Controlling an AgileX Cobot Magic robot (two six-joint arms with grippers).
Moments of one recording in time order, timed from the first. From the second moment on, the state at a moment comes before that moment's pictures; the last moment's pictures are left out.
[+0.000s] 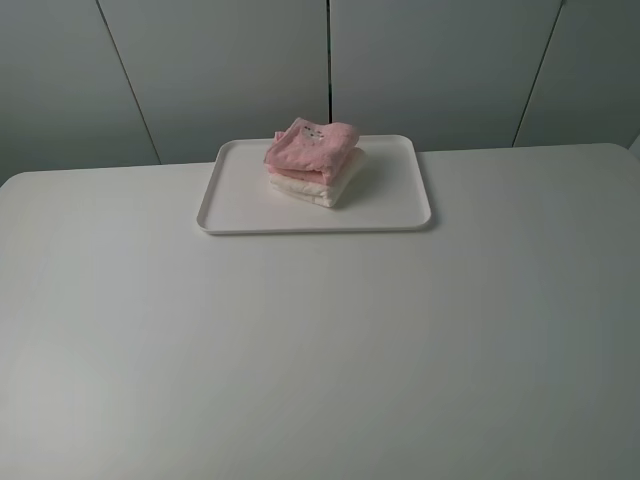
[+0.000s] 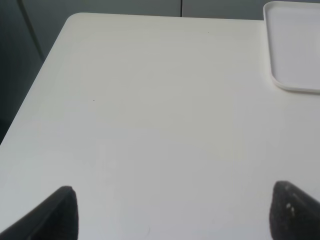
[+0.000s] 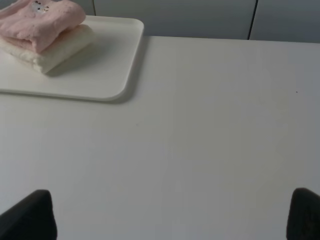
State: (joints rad) left arm 0.09 0.00 -0.52 0.06 1.09 -0.07; right arm -0.01 0.00 -0.51 0.11 1.10 -0.11
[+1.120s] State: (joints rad) left arm 0.09 0.00 -0.52 0.06 1.09 -0.07; right arm -0.01 0.00 -0.51 0.11 1.10 -0.11
